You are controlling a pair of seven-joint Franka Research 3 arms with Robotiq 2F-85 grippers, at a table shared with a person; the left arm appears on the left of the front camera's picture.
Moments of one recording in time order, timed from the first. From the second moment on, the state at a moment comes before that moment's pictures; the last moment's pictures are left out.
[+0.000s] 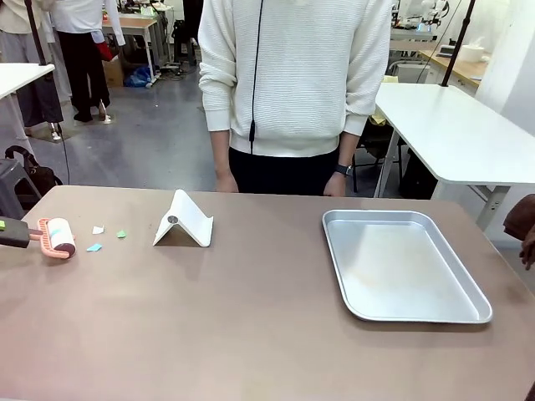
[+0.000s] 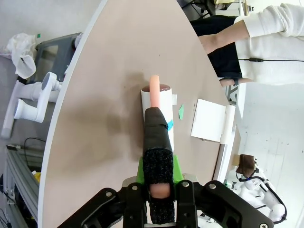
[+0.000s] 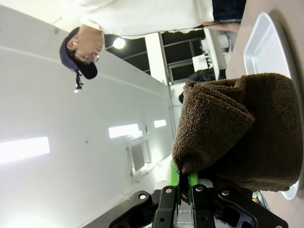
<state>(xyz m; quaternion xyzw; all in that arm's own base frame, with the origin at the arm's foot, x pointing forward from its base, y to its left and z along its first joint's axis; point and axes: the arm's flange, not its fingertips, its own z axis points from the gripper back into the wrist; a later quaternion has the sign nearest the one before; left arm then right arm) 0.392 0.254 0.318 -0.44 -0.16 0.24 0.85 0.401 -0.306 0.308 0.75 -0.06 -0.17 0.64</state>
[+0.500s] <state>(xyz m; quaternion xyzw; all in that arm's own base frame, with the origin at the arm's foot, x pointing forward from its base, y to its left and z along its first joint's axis) 0.423 0.221 0.324 -0.43 -0.14 0.22 0.86 0.401 -0.306 0.308 0.75 -0.06 -0.17 0.64</state>
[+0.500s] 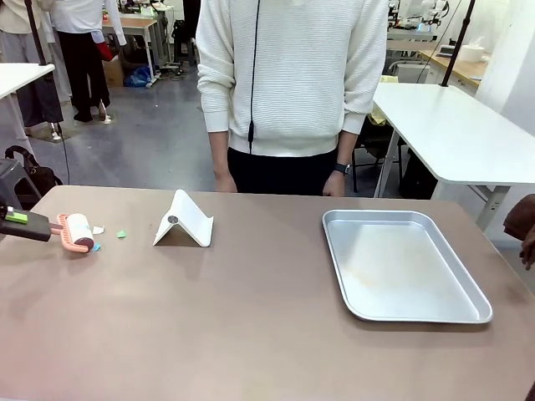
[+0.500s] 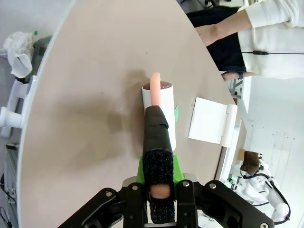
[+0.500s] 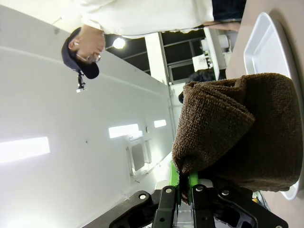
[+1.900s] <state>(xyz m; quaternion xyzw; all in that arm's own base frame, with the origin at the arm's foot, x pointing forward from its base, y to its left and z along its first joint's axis) 0.495 0.125 0.345 -0.40 -0.12 0.19 0.89 0.401 -0.306 0.308 0.75 -0.06 -0.17 0.64</state>
